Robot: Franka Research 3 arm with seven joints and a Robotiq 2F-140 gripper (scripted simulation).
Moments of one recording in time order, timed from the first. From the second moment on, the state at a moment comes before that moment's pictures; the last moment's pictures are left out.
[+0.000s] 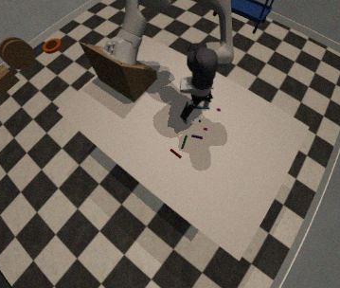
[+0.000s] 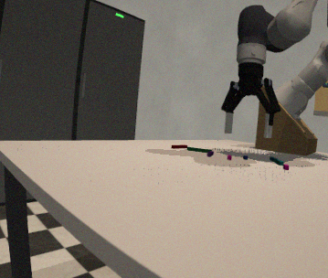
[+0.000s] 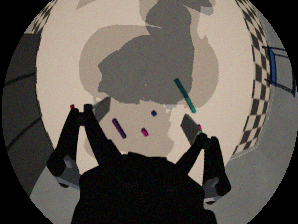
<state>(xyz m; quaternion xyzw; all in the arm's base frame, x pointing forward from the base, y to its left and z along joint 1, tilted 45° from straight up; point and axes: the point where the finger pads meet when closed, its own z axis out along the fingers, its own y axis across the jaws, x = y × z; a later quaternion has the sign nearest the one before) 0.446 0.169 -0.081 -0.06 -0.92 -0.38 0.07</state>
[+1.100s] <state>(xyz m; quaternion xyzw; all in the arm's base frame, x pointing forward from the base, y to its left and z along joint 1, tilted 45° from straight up) 0.444 0.177 -0.071 -0.32 -0.87 -0.34 0.17</state>
